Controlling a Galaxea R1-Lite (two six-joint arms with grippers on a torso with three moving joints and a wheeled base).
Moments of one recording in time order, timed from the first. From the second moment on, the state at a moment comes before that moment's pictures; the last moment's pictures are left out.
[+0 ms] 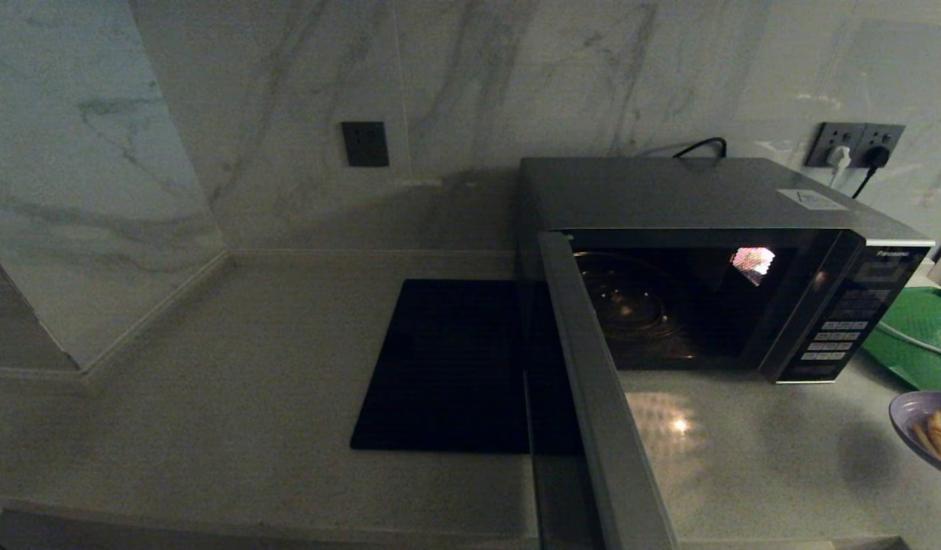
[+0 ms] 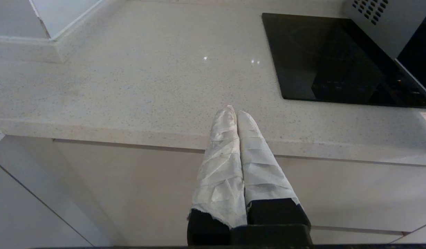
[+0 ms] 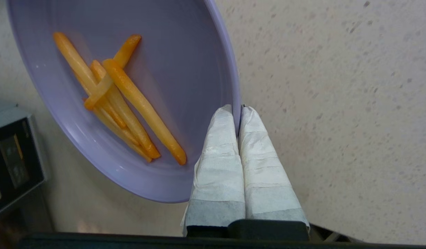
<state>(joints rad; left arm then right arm) 0.00 0.00 0.00 0.00 0.02 -0.07 -0.99 1.93 -1.23 0.51 0.17 0.53</state>
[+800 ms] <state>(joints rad) 0.00 0.00 0.00 0.00 0.02 -0.07 -0.82 1.71 -1.06 0.52 0.33 0.33</state>
